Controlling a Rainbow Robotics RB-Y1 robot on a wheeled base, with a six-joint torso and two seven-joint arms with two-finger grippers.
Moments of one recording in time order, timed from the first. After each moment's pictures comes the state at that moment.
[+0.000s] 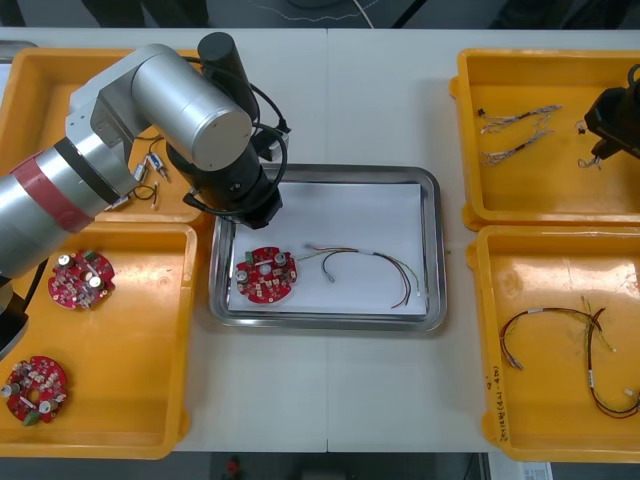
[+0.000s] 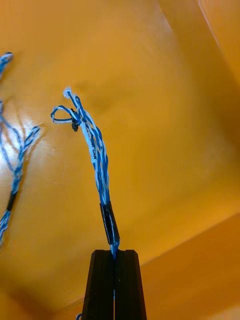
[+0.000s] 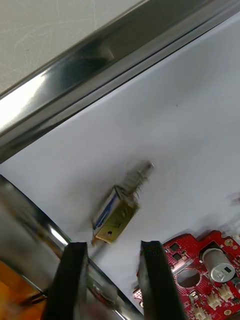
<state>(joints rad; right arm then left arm) -0.98 -0.59 -0.33 -0.97 -0.31 1.63 1.17 -0.96 0.58 -0.68 -1.45 0.84 1.50 -1.31</state>
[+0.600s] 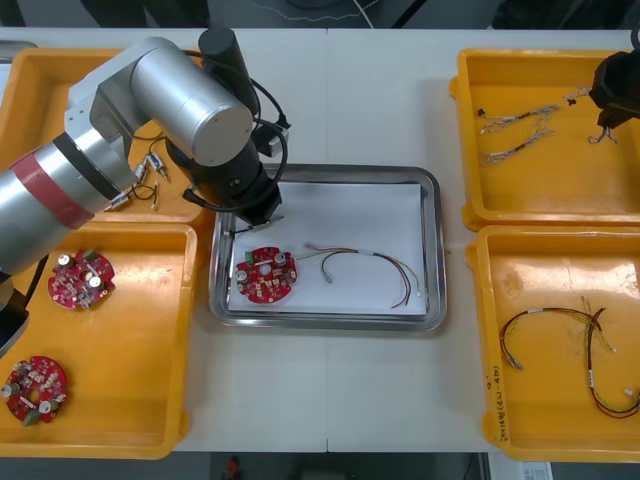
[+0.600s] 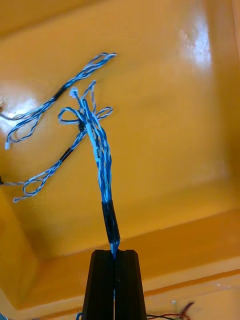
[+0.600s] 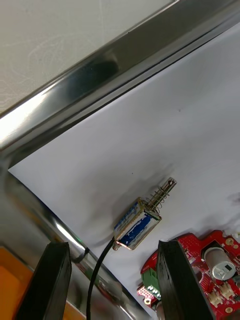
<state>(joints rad) -0.98 -0.59 -0.28 -1.24 -0.35 1.83 1.37 -0.97 0.58 -0.67 -1.45 0.83 1.52 -1.31</state>
